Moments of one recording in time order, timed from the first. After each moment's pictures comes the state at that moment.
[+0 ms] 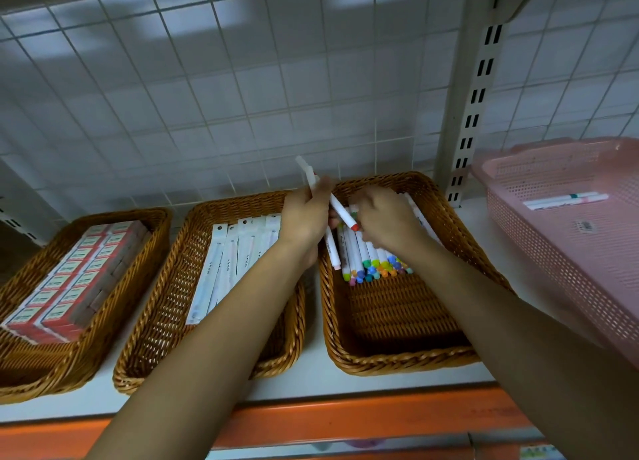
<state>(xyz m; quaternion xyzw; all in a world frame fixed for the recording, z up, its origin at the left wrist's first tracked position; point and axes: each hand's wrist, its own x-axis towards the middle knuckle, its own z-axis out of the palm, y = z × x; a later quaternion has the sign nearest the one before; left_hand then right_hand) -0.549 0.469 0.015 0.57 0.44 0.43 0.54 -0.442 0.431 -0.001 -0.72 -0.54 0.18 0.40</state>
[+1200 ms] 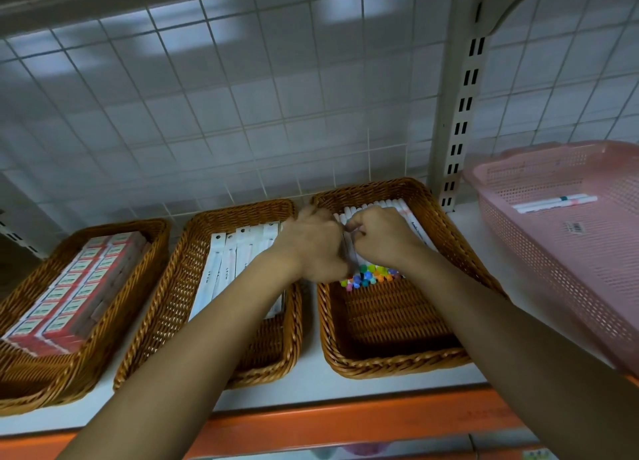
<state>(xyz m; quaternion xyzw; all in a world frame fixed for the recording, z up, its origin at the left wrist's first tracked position) -0.564 0.462 0.030 0.93 0.36 -0.08 -0.03 -0.444 0.415 0.003 -0.74 -0.61 0.13 0.25</state>
